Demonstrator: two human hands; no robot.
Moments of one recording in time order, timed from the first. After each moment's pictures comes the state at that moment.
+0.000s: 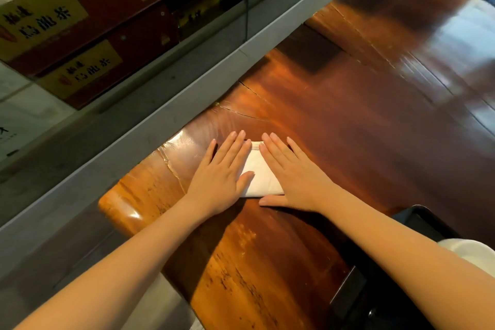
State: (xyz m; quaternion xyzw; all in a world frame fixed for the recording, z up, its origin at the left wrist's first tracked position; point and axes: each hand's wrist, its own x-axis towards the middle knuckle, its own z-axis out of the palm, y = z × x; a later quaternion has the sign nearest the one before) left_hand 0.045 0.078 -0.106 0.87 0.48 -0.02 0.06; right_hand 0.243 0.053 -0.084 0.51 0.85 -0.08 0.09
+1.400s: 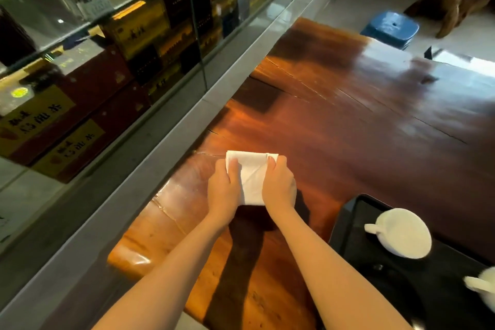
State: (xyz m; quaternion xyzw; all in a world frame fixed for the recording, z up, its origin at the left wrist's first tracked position) left_hand 0.103 0.078 -0.018 0.61 0.60 0.30 0.43; right_hand 0.202 0.047 -0.006 0.88 0.33 -0.22 -0.28
